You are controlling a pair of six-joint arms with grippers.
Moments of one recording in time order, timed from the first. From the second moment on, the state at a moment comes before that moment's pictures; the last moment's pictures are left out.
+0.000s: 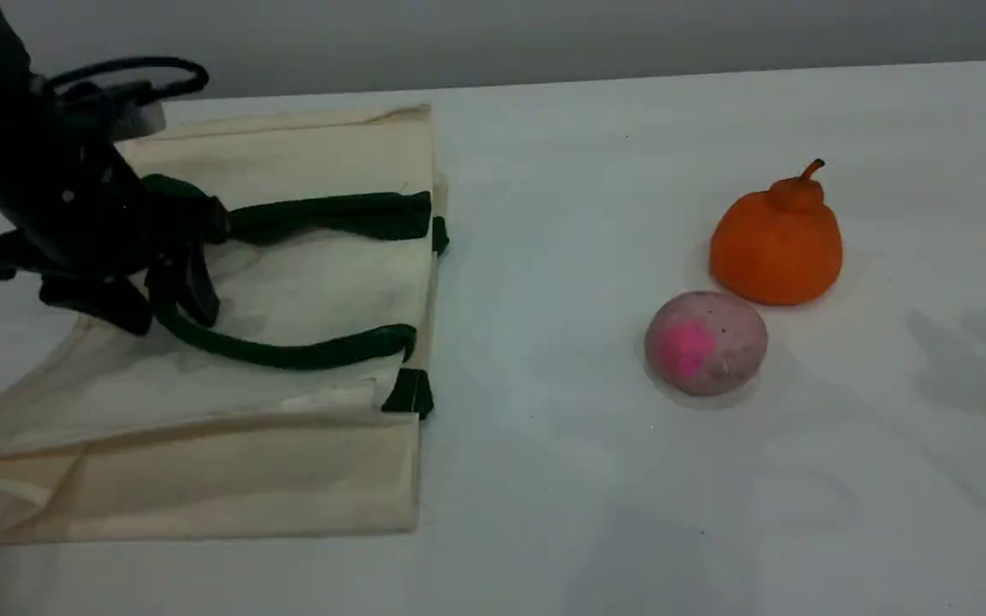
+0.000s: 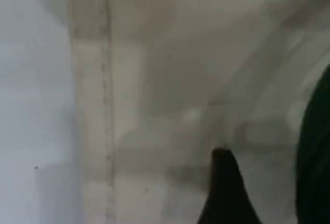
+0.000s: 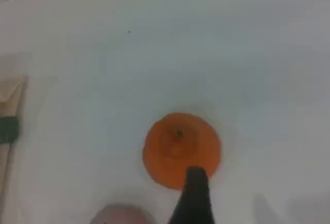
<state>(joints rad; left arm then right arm) -0.11 2.09 -1.07 -0.27 0.37 0.09 -0.03 1.35 -0.73 0.74 0.34 -0.55</state>
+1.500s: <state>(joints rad) -0.14 1.89 -1.85 -0.60 1.23 0.28 0.00 1.74 -0.84 1.49 0.34 -1.31</state>
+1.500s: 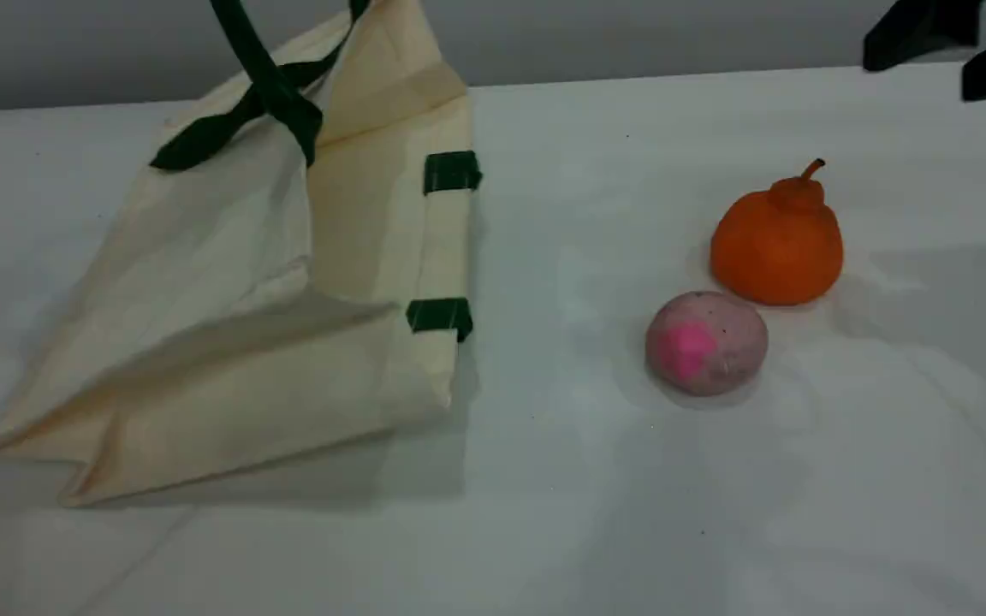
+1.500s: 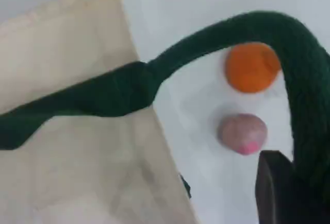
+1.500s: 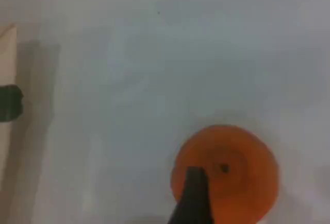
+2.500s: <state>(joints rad) -0.14 1.82 -1.85 -0.72 1.22 0.83 0.00 1.80 -0.85 1.65 0.41 -1.50</state>
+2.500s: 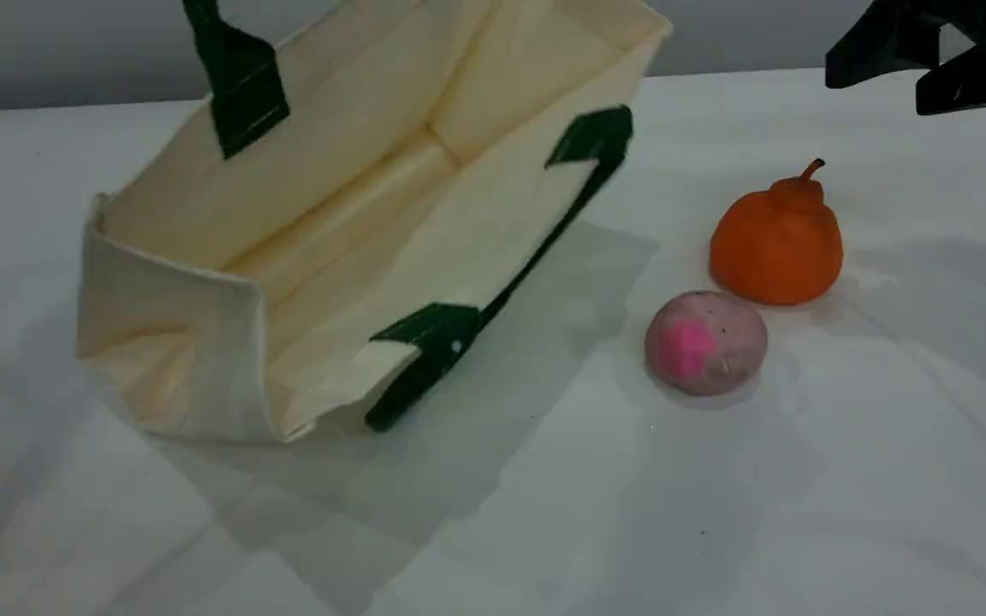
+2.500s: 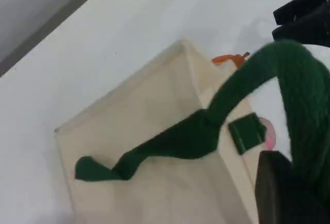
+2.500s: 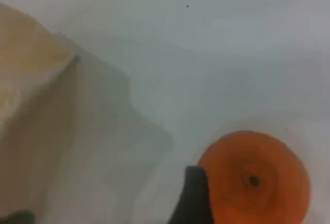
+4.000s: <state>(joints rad) -0.22 1.77 -1.85 -0.76 1.22 0.85 0.06 2.11 -0.97 1.74 0.44 -1.57</state>
